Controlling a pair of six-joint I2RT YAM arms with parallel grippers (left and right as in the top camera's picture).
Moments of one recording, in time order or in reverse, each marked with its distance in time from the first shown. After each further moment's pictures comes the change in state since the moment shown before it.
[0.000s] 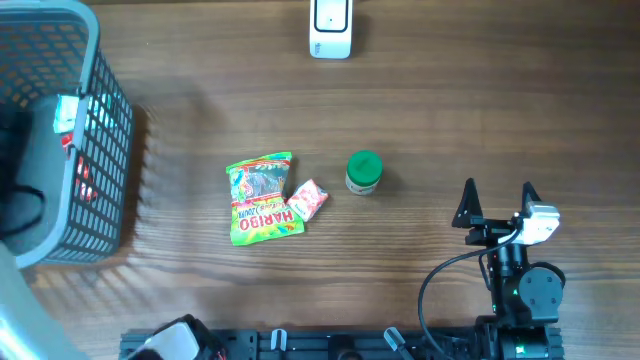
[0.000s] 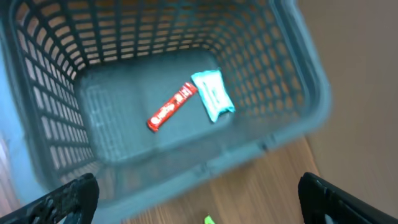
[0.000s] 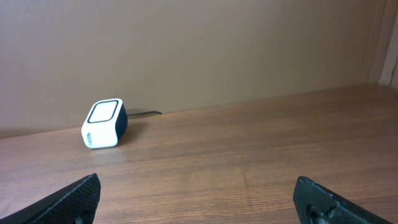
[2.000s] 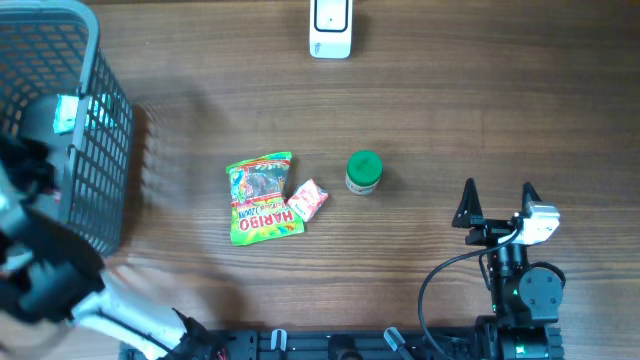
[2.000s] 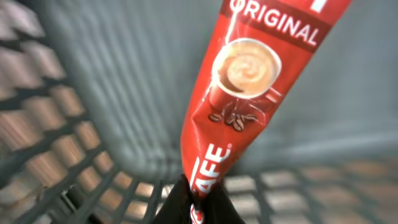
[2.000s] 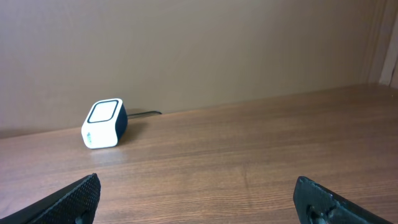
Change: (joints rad) left arm 0.180 0.565 -0.254 0.096 0.086 0.150; right arm 0.000 0.000 0.000 0.000 0.000 0.000
